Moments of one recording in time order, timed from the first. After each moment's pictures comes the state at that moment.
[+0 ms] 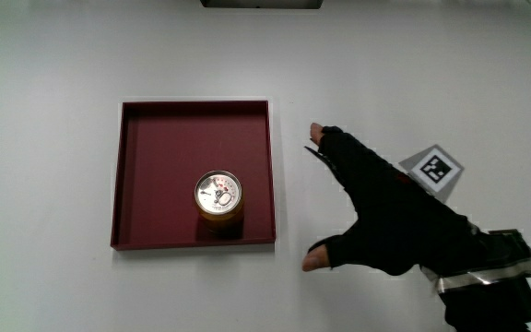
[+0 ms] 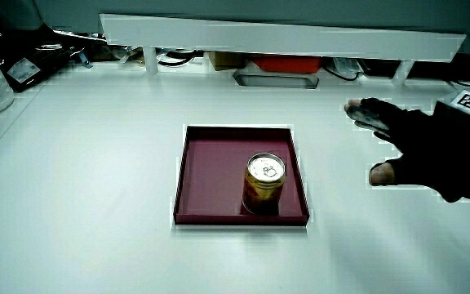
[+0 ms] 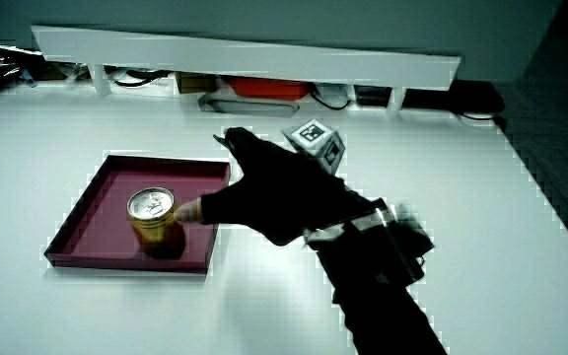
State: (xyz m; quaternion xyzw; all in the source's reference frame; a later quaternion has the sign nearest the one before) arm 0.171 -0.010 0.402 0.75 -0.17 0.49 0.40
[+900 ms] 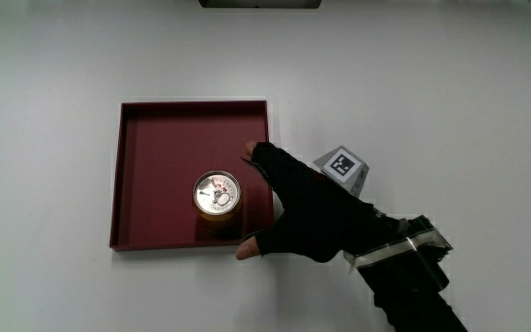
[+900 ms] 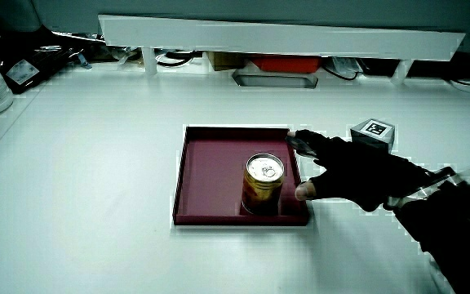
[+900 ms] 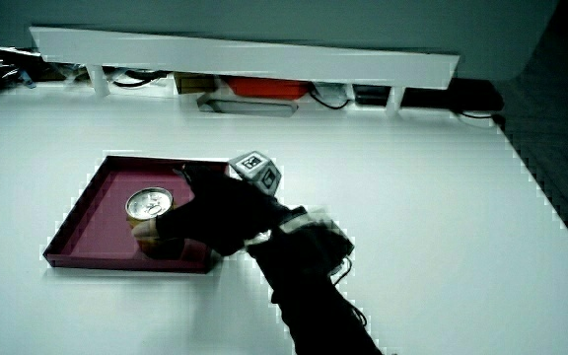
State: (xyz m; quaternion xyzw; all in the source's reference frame) arm 0.094 -0.014 0.480 0.69 -0.18 0.53 0.45
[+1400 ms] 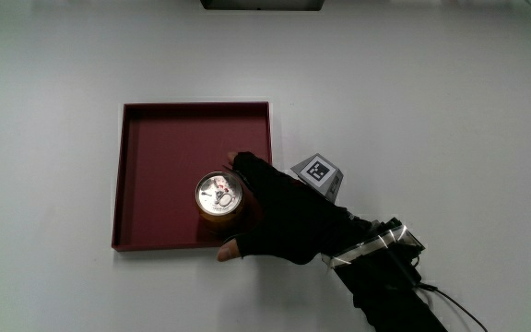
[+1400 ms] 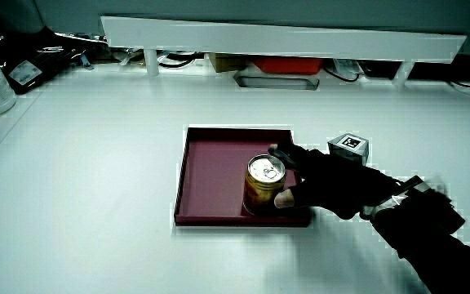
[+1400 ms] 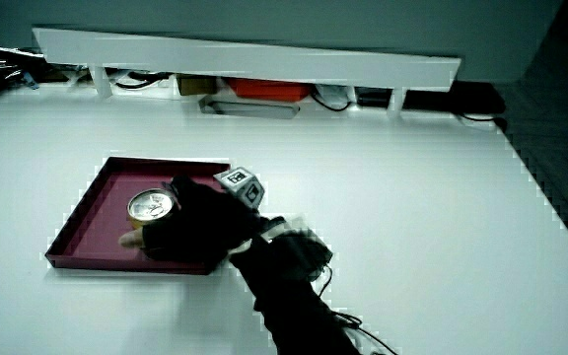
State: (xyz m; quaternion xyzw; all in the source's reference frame) arm 0.070 -0.007 0.517 0.67 -0.18 0.56 0.45
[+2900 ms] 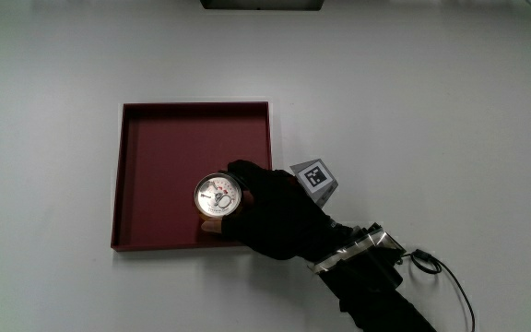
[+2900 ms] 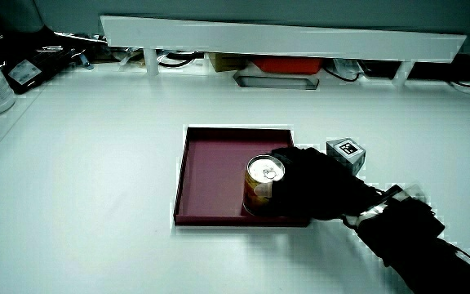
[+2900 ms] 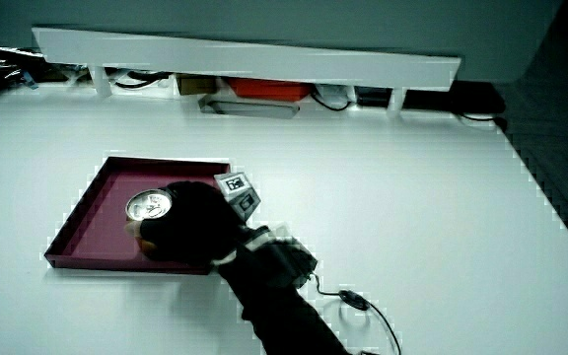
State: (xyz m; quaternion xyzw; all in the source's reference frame) arm 0.069 0.002 0.521 0.71 -0.13 0.60 0.34
